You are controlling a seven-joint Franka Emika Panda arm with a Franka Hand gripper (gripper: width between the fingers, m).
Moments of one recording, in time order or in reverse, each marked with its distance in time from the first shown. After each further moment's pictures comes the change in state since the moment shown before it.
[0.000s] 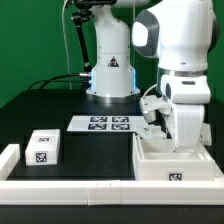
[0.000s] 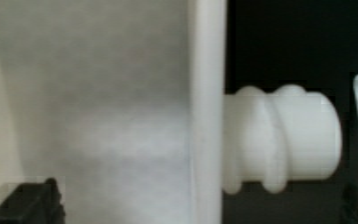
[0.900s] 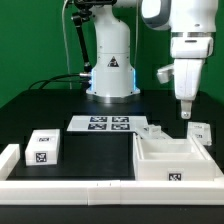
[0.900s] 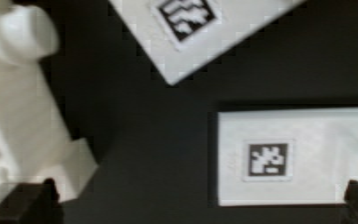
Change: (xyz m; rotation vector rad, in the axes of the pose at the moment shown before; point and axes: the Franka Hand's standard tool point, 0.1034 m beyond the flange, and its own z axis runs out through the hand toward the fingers) arm 0.047 -0.084 -0.055 -0.064 0.037 0.298
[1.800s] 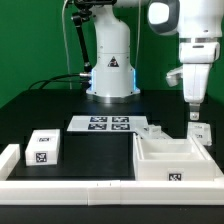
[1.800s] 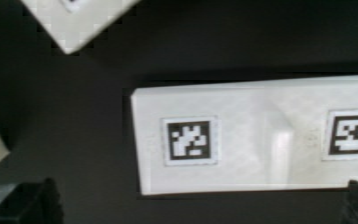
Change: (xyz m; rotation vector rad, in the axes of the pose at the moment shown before) arm 0.016 -0.039 0.014 0.015 0.028 0.007
